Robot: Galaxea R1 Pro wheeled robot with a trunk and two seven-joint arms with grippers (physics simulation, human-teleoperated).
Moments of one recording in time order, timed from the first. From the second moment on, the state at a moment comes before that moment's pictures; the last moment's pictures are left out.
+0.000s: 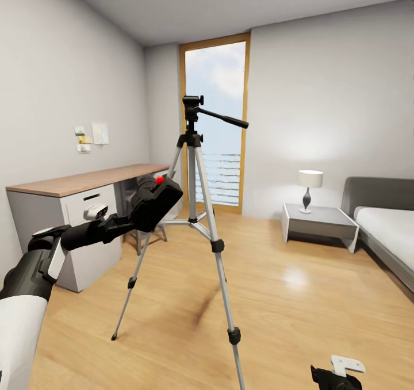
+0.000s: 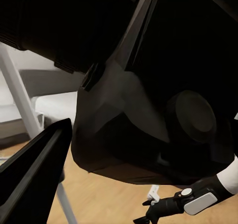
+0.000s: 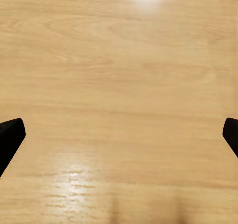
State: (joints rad) left arm -0.80 0.26 0.20 -1.02 0.23 0.52 -1.57; right arm -0.54 -0.21 -0.16 0.07 -0.01 -0.29 0.00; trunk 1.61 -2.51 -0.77
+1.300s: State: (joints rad) left arm -0.80 0.27 0.20 -1.02 0.23 0.58 -1.57; right arm -0.54 -0.21 -0.16 0.07 -0.01 -0.29 0.00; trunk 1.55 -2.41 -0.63
